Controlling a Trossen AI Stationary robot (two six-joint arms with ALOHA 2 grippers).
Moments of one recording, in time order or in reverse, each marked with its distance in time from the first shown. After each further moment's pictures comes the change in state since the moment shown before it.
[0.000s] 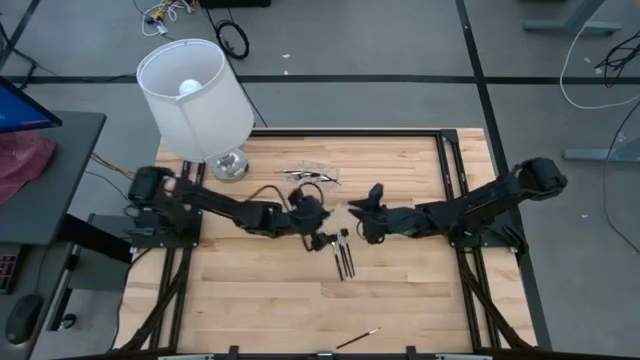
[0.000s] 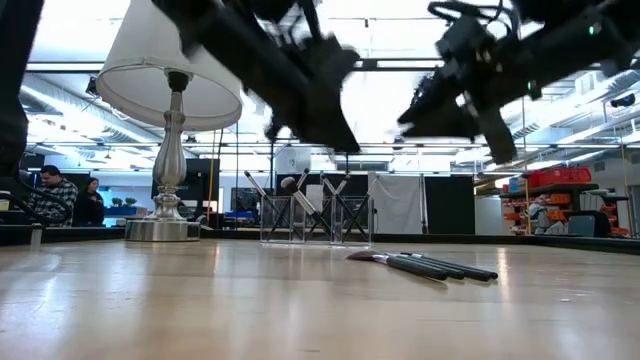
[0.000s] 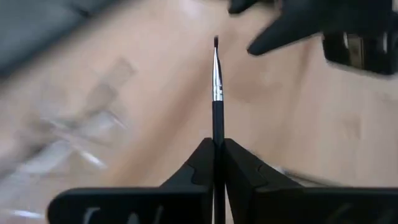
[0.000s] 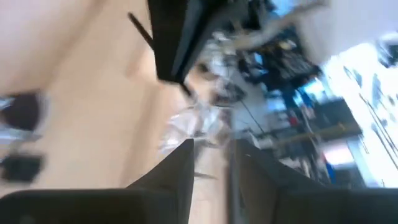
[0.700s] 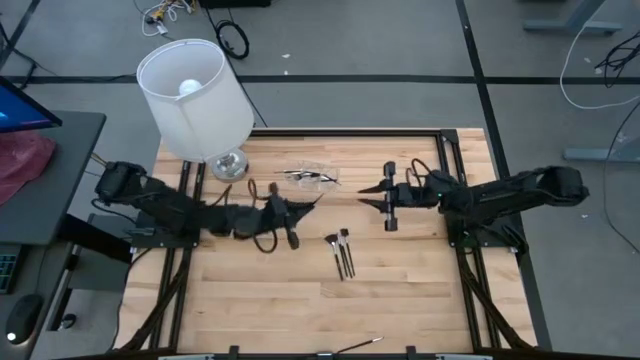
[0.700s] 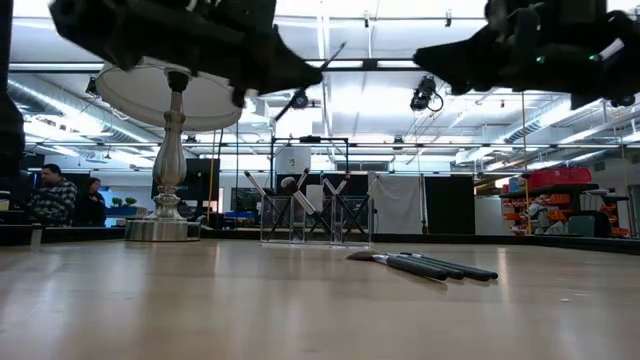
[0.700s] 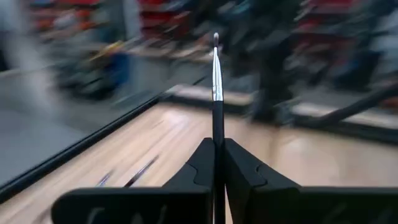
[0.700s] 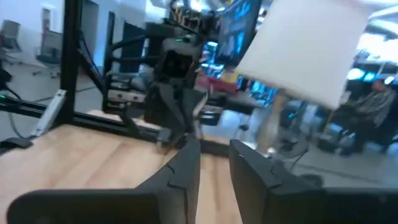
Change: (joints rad) left arm -0.044 -0.243 -0.437 0.784 -0.057 0.315; right arm -0.341 -0.201 -0.243 0.557 -0.799 0.603
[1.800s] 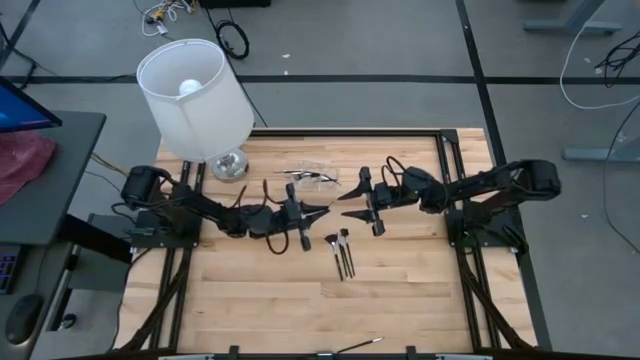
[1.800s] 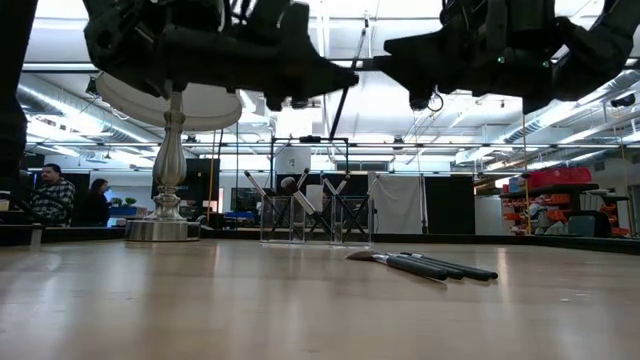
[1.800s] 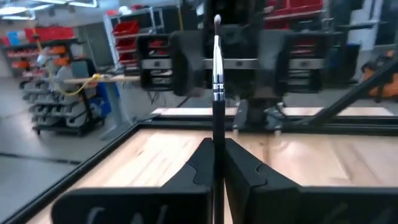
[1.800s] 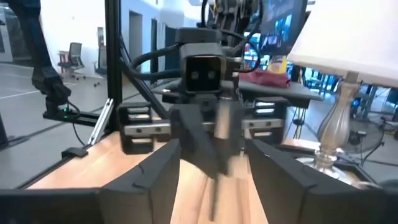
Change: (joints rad) left arm 0.031 0.205 0.070 0.230 0.121 0.179; right arm -0.016 0.243 0.165 0.034 -0.191 0.136
